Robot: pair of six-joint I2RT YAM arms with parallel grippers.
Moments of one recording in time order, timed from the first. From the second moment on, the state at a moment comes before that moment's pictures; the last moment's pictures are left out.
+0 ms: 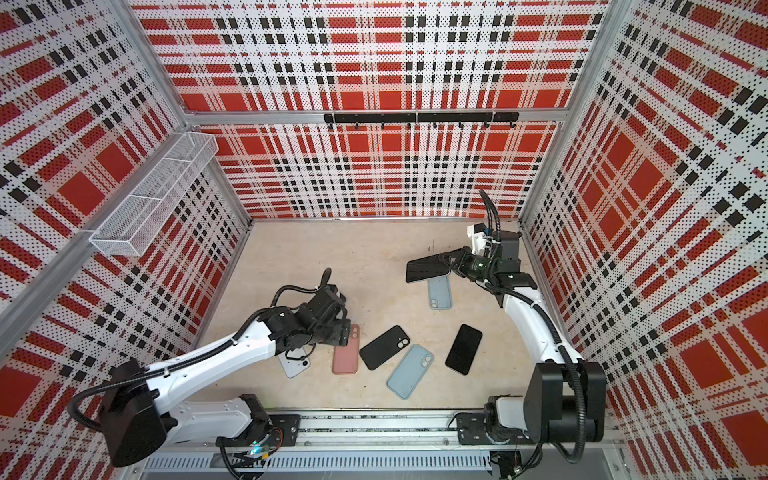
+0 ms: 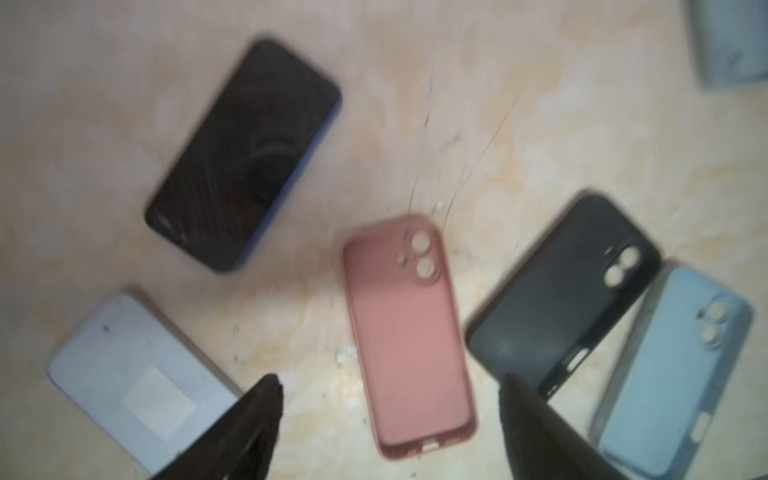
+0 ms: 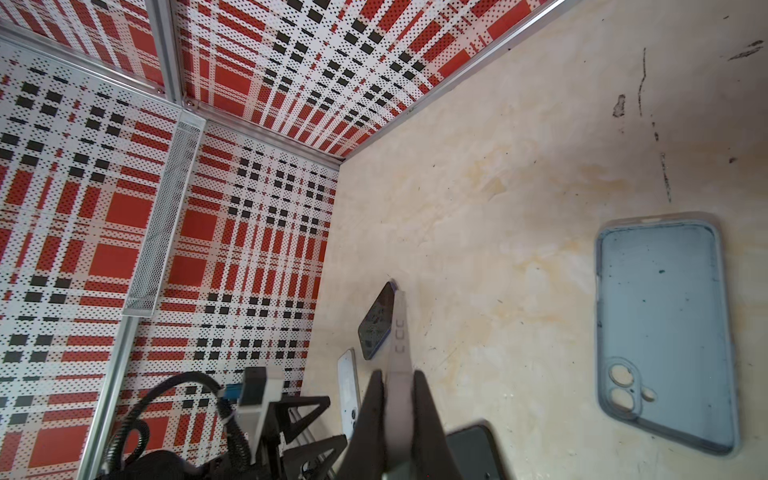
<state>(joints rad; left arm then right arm) -0.80 1.27 0.86 -0.77 -0.19 -0.64 0.03 1.33 1.01 -0.22 -0.76 0.64</state>
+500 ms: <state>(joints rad) -0.73 1.45 0.74 -0.73 -0.10 -0.80 0.05 1.33 1.01 -0.22 -0.76 0.64</state>
